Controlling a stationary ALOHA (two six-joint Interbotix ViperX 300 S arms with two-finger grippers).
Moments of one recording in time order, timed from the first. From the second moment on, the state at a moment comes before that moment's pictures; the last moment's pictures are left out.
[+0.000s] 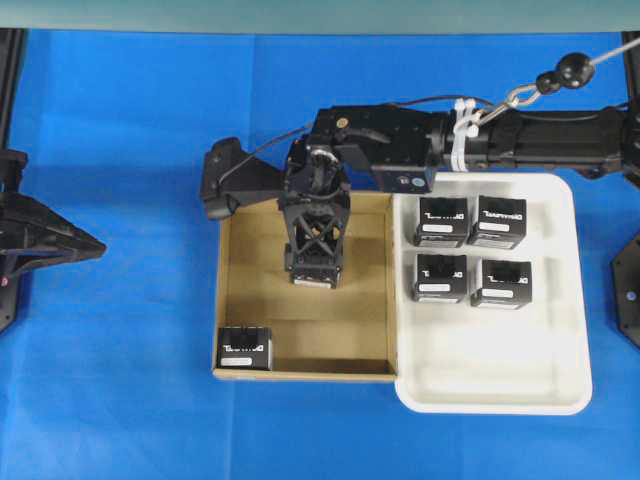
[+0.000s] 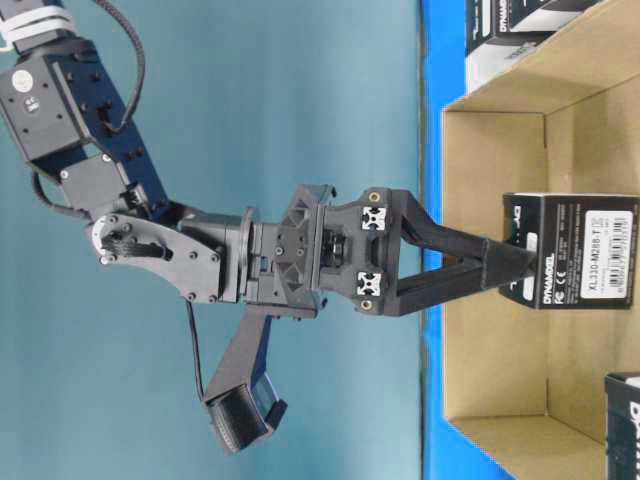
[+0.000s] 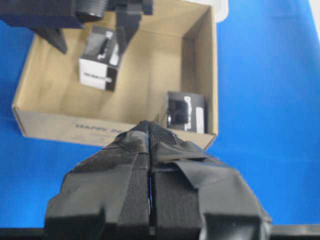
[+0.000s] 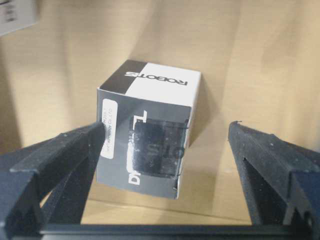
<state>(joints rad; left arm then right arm) -0.03 -1.03 1.03 0.02 0.41 -0.21 -0.19 0.46 -0.08 0.24 1.09 -0.29</state>
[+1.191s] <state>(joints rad) -0.03 -1.03 1.03 0.02 0.41 -0.21 -0.18 0.25 -0.67 0.24 1.67 0.00</state>
